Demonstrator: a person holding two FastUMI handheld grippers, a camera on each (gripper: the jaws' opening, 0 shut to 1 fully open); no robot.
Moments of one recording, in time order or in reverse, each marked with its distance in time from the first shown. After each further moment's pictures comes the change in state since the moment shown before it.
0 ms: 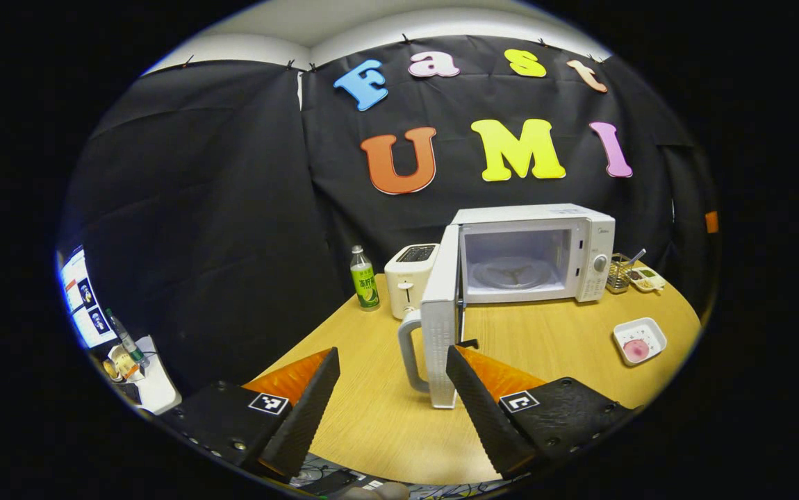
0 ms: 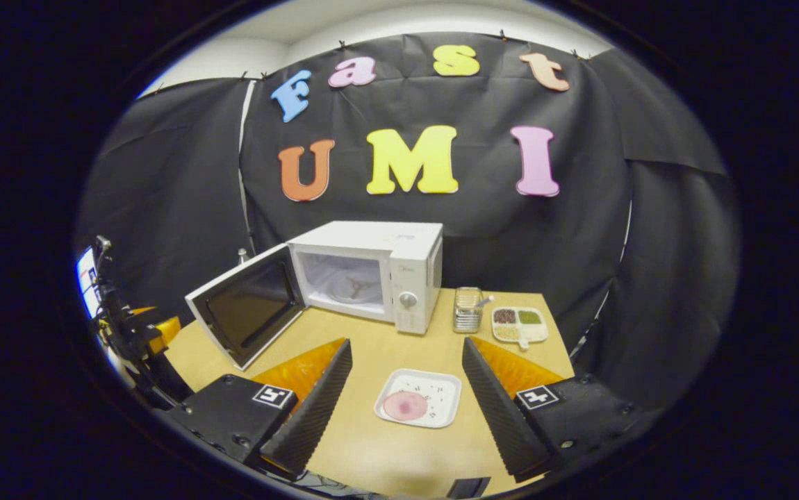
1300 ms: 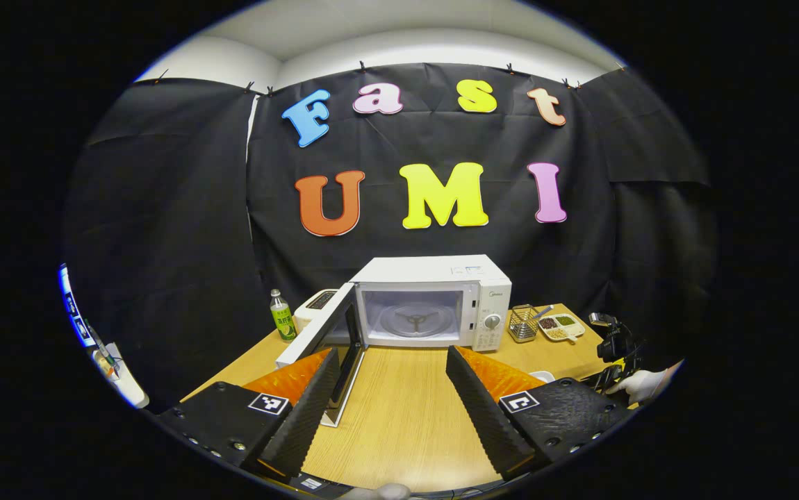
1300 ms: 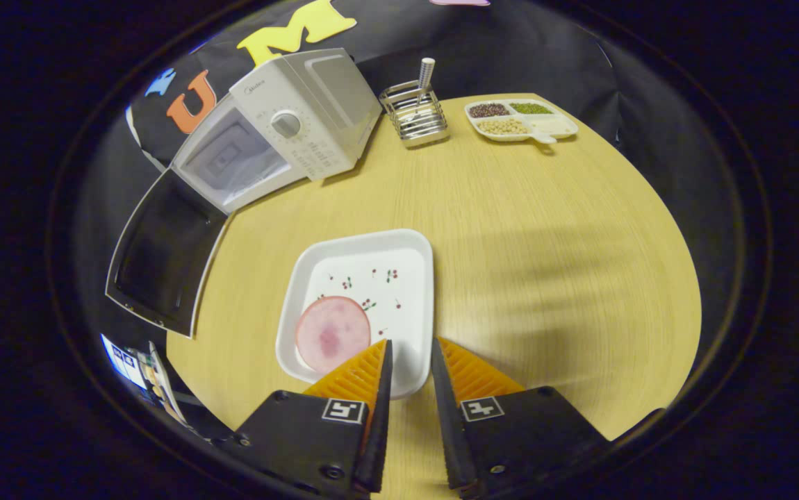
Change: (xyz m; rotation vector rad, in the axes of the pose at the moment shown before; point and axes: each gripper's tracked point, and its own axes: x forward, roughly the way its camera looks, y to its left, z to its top) left arm -0.058 -0.141 0.104 -0.034 -0.090 -0.212; right arm 0.154 -0.069 -0.218 0.363 0.579 -0.002
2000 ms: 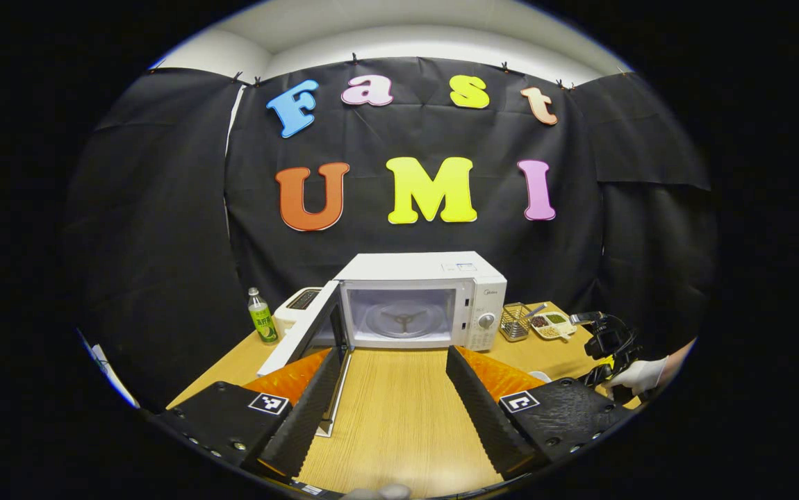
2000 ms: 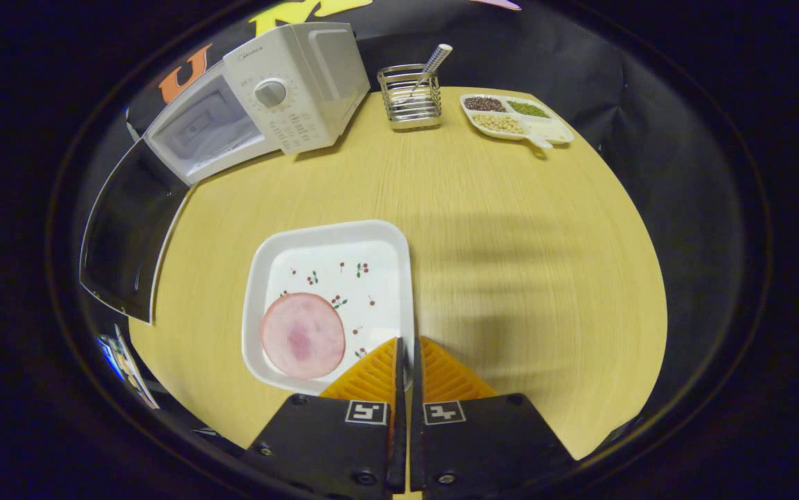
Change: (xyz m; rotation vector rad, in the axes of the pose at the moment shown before) left arm 0.033 0.000 -0.004 -0.017 0.004 -0.106; right arm 0.006 -0.009 0.002 -0.082 0.092 -0.194
